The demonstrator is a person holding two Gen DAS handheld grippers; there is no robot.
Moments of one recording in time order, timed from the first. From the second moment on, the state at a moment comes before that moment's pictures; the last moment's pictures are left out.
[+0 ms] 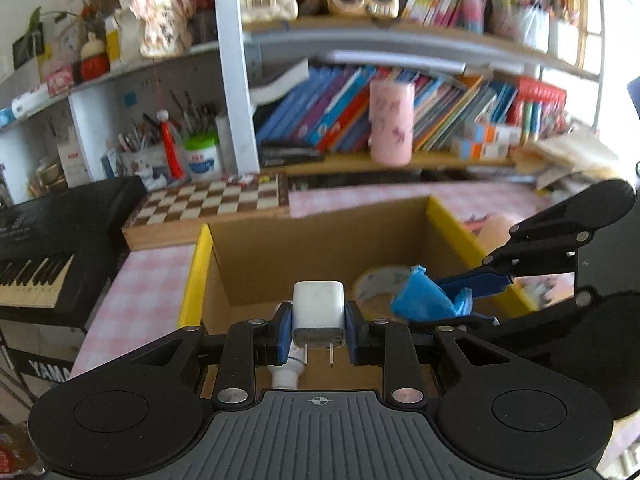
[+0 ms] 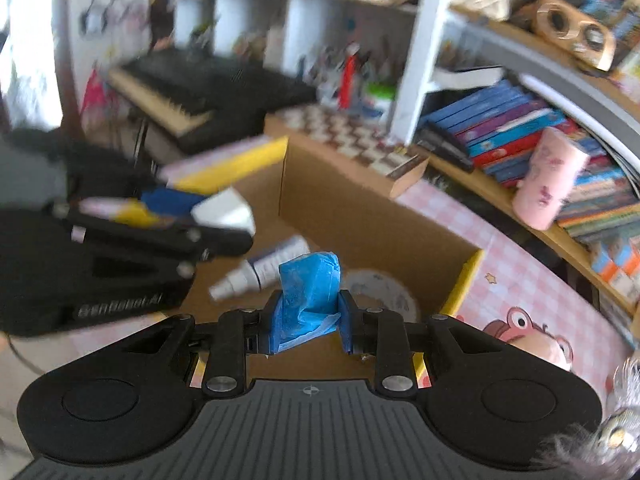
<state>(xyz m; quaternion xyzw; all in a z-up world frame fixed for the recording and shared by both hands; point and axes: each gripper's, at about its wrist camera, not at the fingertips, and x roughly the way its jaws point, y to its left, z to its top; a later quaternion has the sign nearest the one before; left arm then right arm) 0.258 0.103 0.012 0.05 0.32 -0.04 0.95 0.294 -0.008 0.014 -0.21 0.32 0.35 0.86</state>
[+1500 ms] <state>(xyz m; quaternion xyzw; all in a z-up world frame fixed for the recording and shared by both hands) 0.305 0.103 -0.024 0.10 0.44 -0.06 0.89 0.352 0.049 -0.045 -0.37 0.39 0.43 0.72</state>
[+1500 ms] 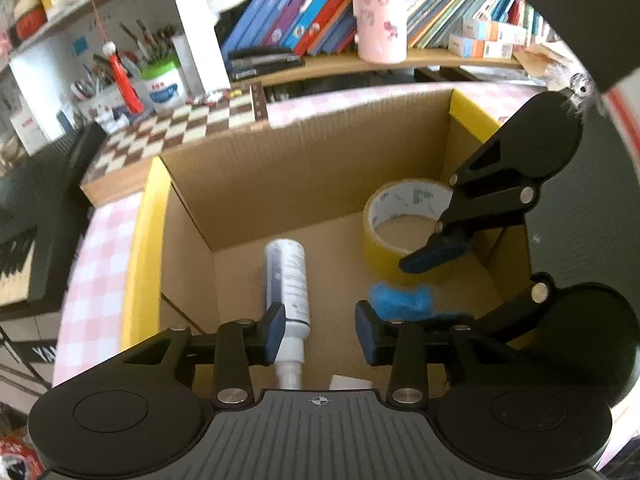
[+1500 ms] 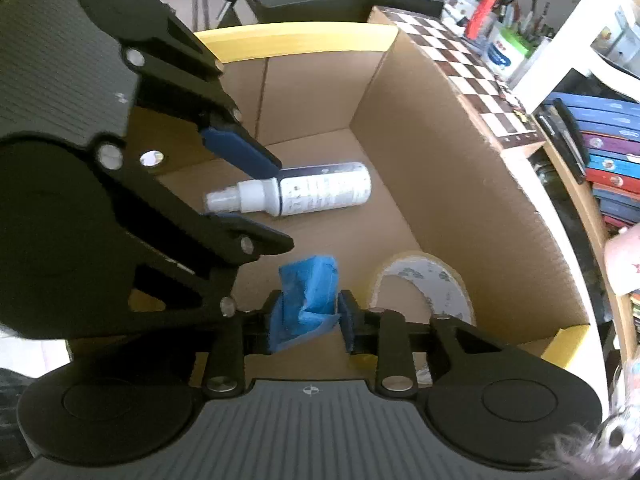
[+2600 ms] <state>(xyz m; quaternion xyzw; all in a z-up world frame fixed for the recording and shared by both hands) 0.182 0.093 0.056 0.07 0.26 -0.07 0.96 0.252 -0.056 0.039 -0.19 0.27 0.26 0.91</state>
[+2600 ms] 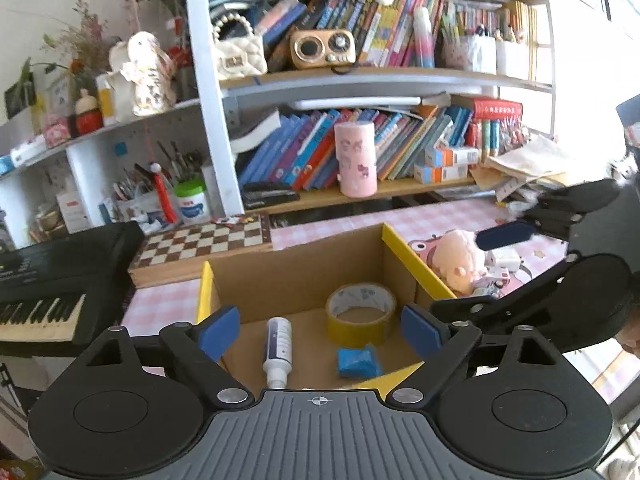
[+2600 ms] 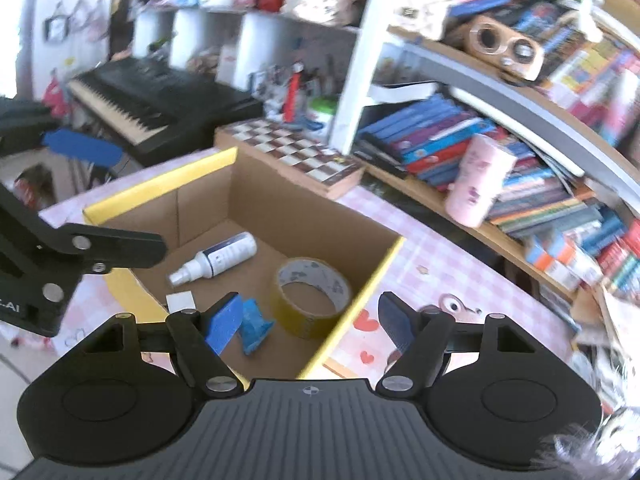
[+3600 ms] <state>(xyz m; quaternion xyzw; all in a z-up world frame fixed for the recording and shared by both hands) 0.064 0.110 0.024 -0.02 0.27 0.00 0.96 0.096 -0.080 0.003 -0.04 0.27 0.09 0.96</state>
